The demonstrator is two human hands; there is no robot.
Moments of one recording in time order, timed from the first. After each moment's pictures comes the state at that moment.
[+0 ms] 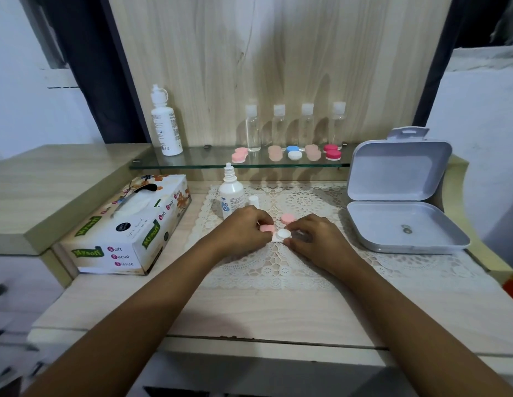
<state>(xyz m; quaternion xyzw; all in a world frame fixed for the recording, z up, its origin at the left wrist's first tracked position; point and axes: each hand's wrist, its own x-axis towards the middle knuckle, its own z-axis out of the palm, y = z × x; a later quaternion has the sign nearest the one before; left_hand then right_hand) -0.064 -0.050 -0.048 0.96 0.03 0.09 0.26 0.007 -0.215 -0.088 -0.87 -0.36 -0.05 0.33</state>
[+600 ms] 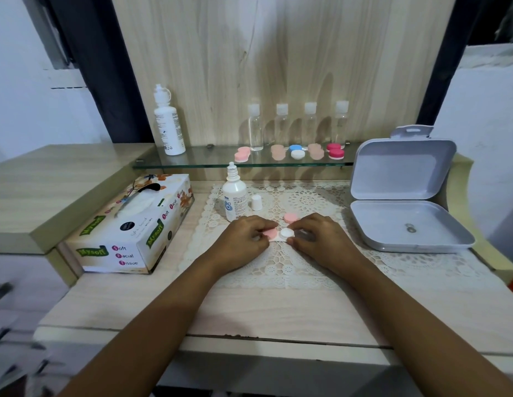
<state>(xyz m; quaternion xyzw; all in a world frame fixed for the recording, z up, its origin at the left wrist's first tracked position) -0.075 -0.043 -0.074 0.94 -0.01 0.15 0.30 0.008 -0.215 -0.089 -0.87 -0.36 -0.05 0.32</state>
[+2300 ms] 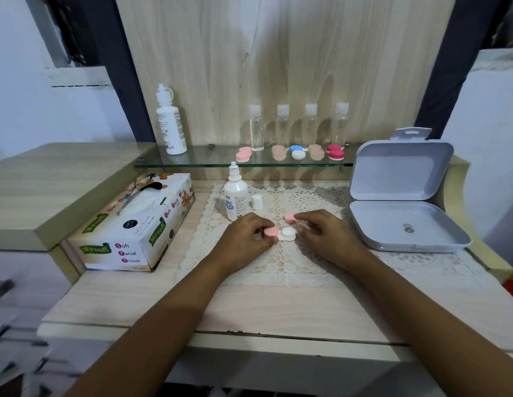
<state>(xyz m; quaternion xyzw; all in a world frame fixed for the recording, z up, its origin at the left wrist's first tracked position) -0.072 -0.042 -0.086 0.93 0.01 0.19 0.30 0.005 -0.219 -0.077 -0.87 -0.34 -0.03 0.36</state>
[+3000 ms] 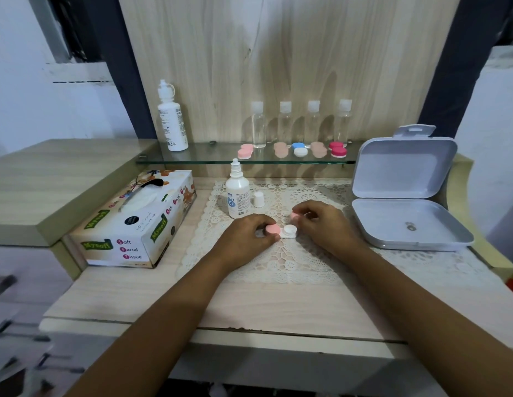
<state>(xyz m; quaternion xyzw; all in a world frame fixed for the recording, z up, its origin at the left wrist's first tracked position) -0.074 -0.042 -0.085 0.92 0.03 0.17 0.34 0.009 -0.204 -0.071 -0.87 -0.28 -0.03 0.41</state>
